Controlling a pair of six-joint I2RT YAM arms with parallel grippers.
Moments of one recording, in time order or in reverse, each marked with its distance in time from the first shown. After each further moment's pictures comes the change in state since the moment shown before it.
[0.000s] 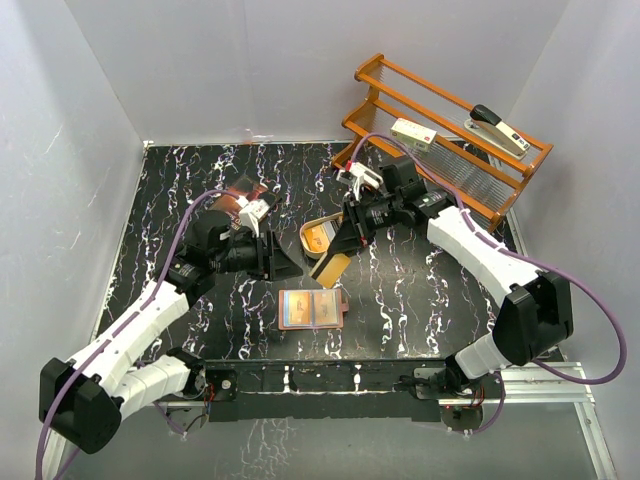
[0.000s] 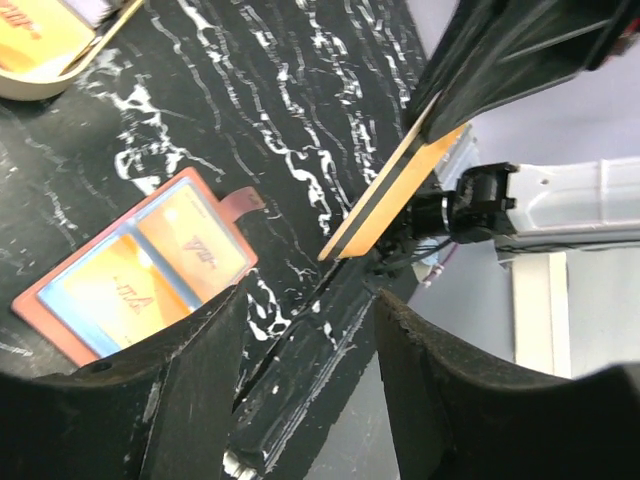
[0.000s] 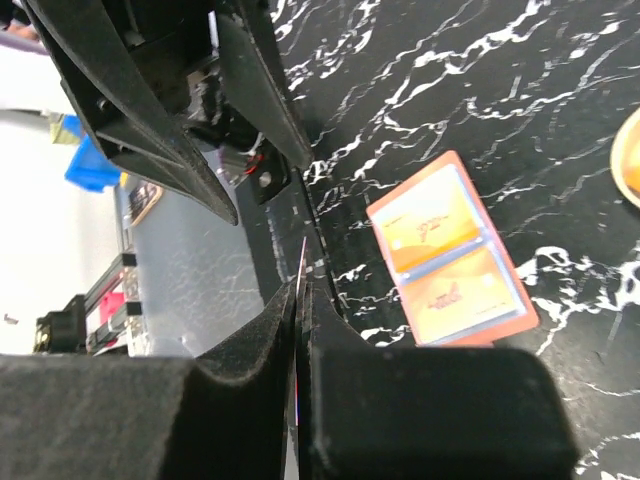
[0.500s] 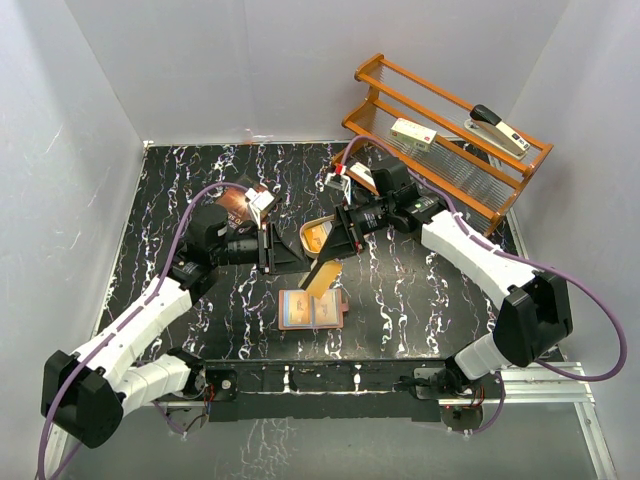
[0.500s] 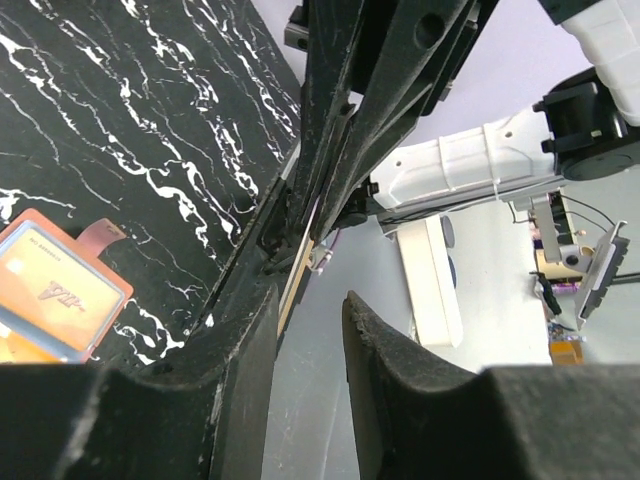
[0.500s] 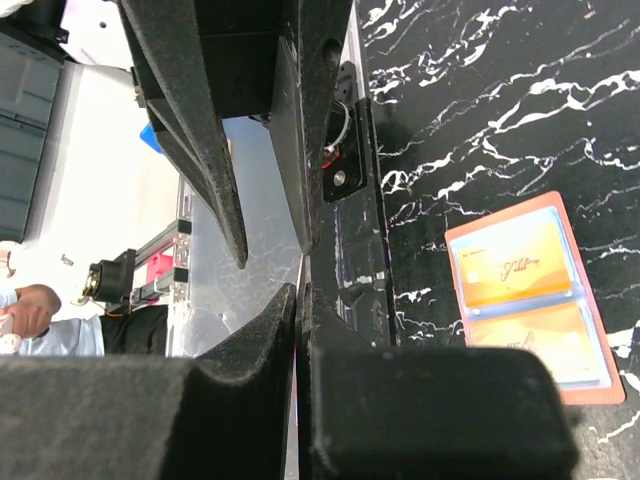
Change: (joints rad) left arm 0.000 0.033 -0.002 0.266 0.269 -0.215; right arm 0.058 -0.001 -0.030 0.125 -0.189 0.056
